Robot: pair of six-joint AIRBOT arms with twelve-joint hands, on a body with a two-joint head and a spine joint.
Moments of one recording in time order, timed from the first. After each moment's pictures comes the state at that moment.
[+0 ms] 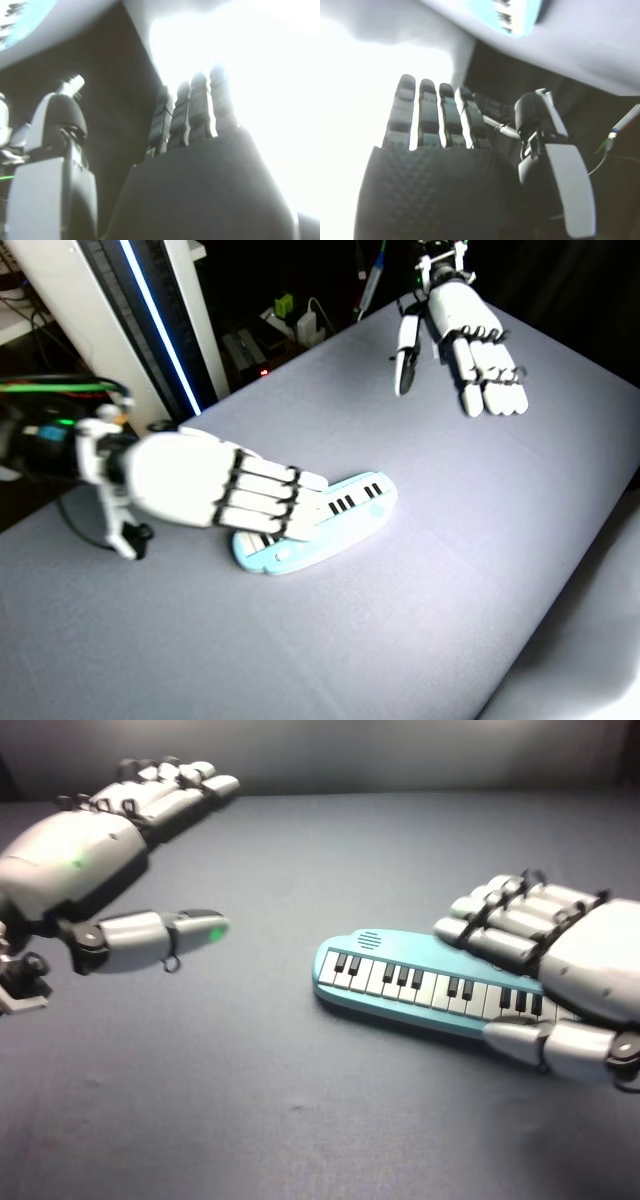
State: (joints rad) left arm 0.92 -0.97 1.16 -0.15 -0.98 0.73; right arm -0.77 -1.02 1.01 0.13 0.72 -1.16
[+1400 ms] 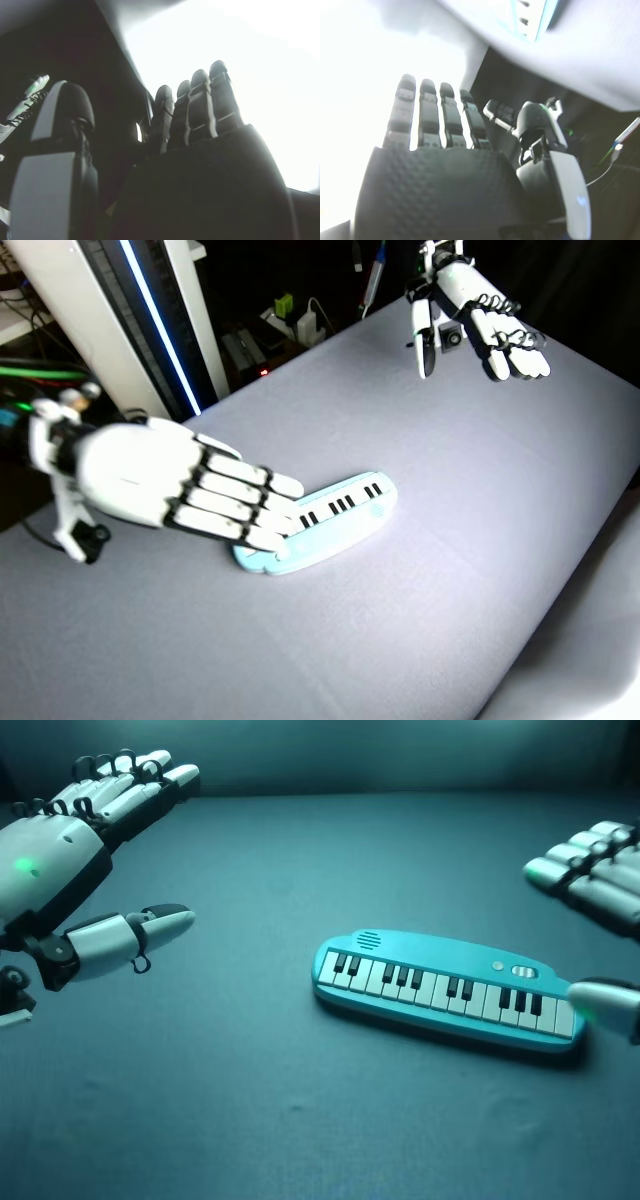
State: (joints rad) left arm 1.01 -0.94 1.10 -0.23 -1.14 0.73; right arm -0.92 -0.77 0.83 0.21 1.02 -1.16
